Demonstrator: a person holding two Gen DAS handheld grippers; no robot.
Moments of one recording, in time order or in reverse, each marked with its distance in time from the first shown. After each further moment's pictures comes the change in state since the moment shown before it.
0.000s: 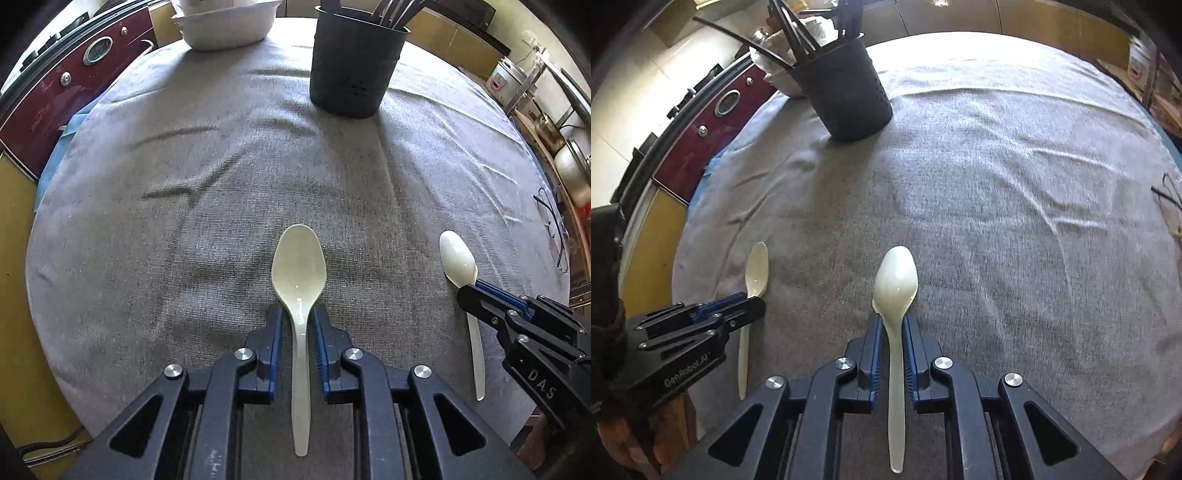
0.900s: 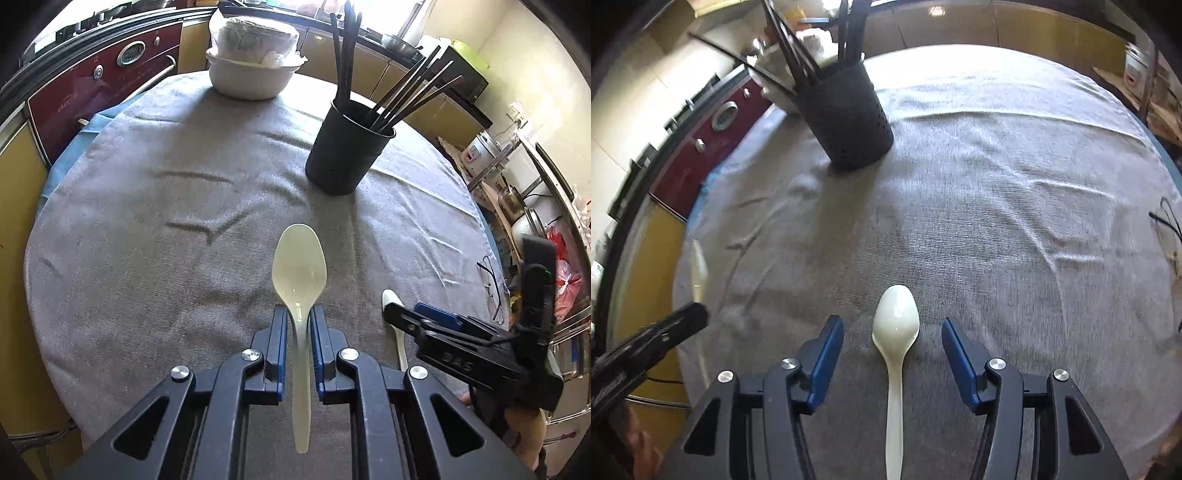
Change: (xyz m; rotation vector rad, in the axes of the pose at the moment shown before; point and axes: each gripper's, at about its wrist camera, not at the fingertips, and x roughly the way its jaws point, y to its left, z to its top) left arm -0.066 0.040 -0.012 -0.141 -0.185 -0.192; right arm 0.002 0.001 0.026 0.017 -0.010 0.005
